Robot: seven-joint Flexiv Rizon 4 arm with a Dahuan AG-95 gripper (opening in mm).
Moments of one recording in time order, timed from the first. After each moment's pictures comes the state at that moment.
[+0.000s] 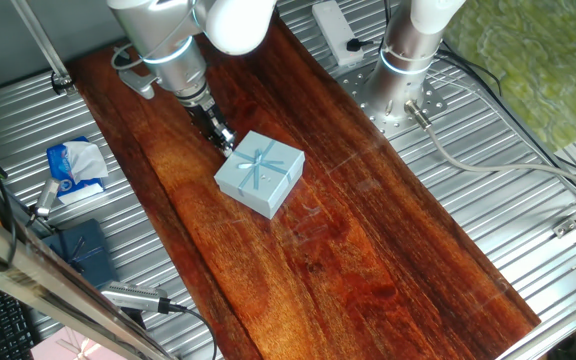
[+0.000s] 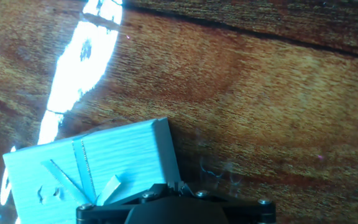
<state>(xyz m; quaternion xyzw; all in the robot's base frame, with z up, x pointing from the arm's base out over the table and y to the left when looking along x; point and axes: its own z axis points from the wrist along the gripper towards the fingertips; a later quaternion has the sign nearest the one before) 0.486 -0.003 0.087 0.17 -0.98 -0.12 0.07</state>
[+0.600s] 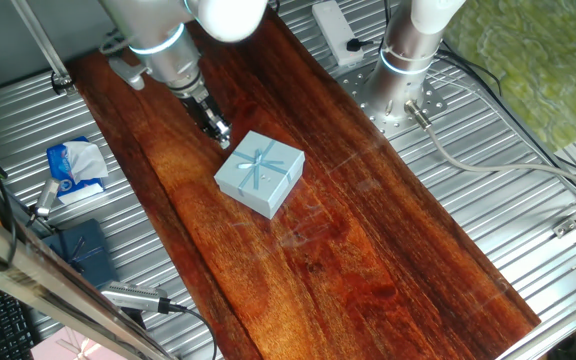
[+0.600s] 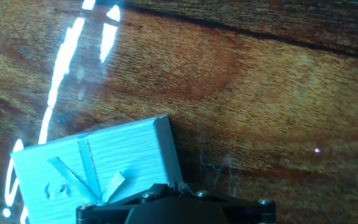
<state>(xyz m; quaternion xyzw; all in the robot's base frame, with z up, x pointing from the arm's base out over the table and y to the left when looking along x) 0.491 0.003 0.125 0.13 -0.98 -0.12 0.09</state>
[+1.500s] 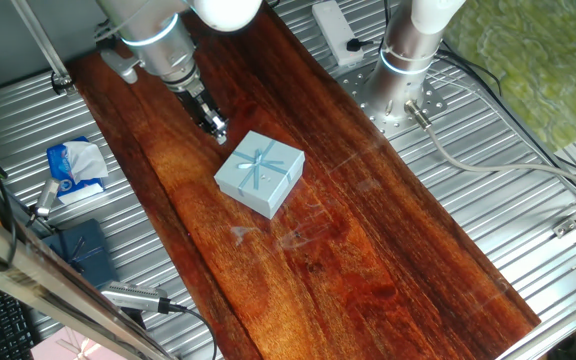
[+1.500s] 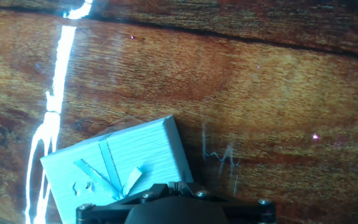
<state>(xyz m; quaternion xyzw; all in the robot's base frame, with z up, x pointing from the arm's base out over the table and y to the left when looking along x) 0.494 0.000 0.136 0.13 -0.98 -0.11 0.09</state>
